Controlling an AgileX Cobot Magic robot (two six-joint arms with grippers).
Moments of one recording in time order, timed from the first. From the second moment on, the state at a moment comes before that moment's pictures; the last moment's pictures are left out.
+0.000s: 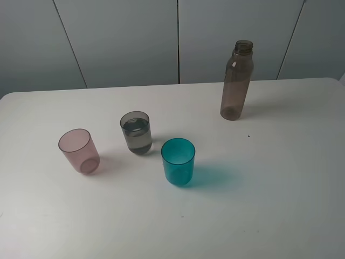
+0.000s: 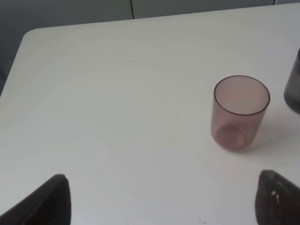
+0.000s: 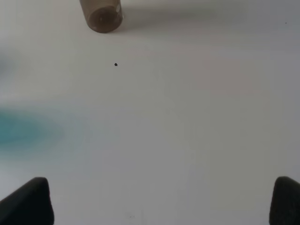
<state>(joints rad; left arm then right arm) -0.02 0.00 -0.51 0.01 1.08 0.03 0.15 0.24 -0.51 -0.06 1.09 0.09</state>
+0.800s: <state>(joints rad) -0.02 0.00 -0.51 0.01 1.08 0.03 0.06 0.24 -0.51 -0.06 1.09 0.09</state>
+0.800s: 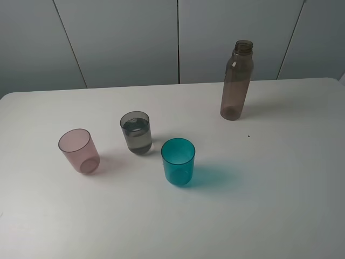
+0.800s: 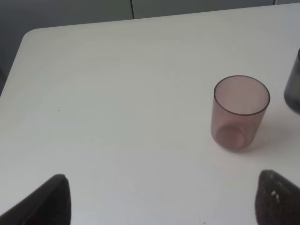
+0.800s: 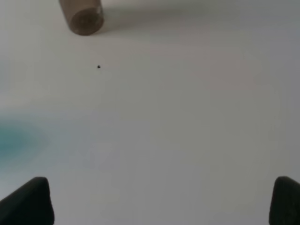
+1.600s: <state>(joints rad) -0.02 0.00 -0.51 0.01 1.08 0.03 -0.08 0.00 -0.51 -0.07 1.09 0.10</state>
